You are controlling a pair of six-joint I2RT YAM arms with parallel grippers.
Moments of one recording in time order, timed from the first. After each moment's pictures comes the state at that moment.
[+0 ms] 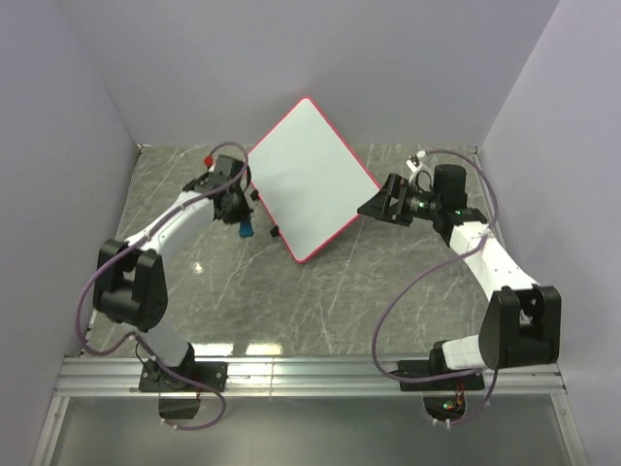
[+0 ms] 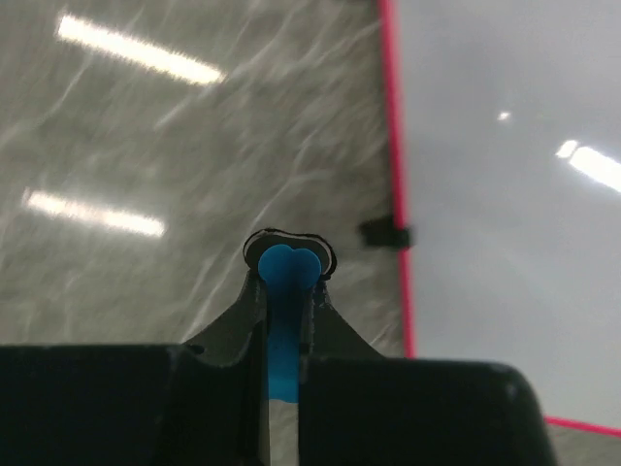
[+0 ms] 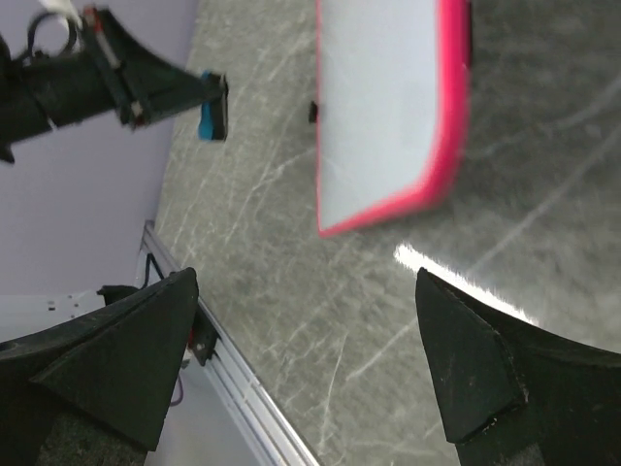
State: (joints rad) left arm -0.33 1.69 1.36 -0.60 -0.15 -0.67; right arm 0.09 1.40 1.01 -0.18 -0.82 0.48
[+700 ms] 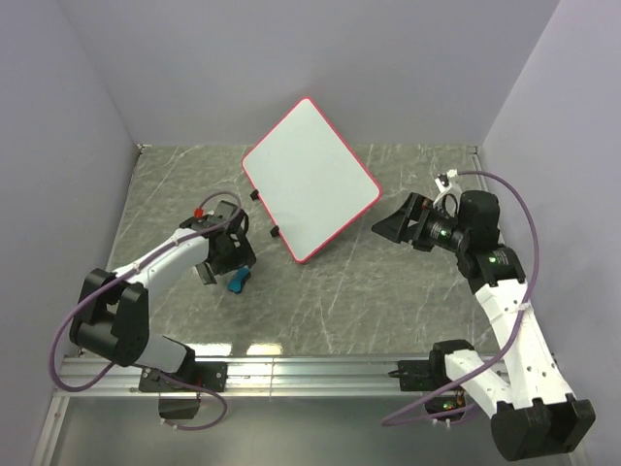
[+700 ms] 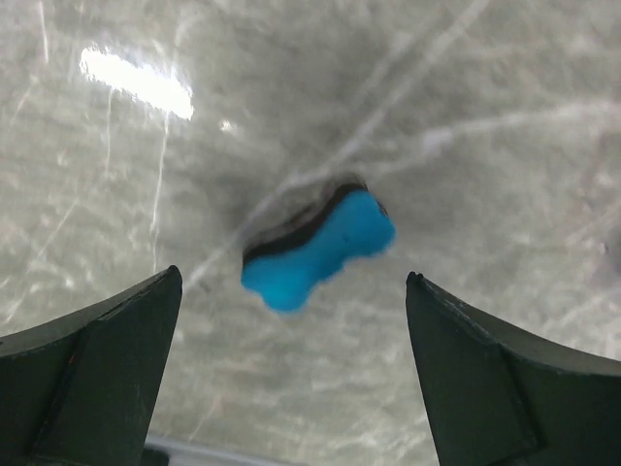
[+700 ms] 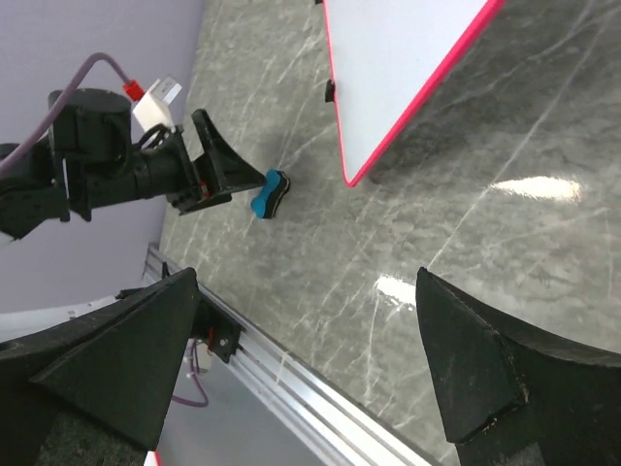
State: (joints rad) left arm -0.39 1.43 0.91 -0.75 -0.21 -0.85; right arm 0.11 0.89 0.92 -0.50 -0.61 0.57
